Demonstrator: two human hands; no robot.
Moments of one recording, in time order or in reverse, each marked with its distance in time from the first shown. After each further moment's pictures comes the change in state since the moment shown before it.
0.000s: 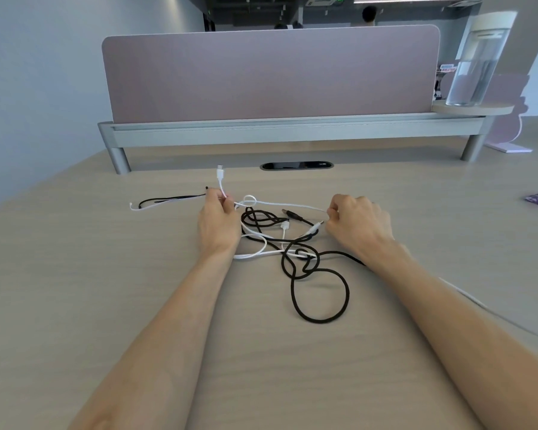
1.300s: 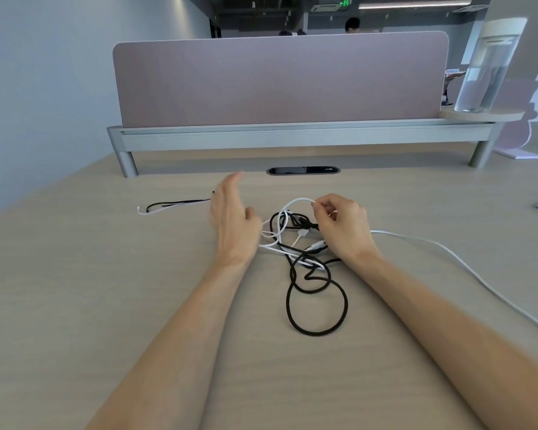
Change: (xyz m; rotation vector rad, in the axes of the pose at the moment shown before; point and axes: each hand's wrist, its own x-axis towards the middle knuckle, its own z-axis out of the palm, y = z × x) left_hand -0.012 0.011 -0.003 -0.034 0.005 0.339; right_hand 0.003 -0.024 0.022 0.742 0.146 -0.016
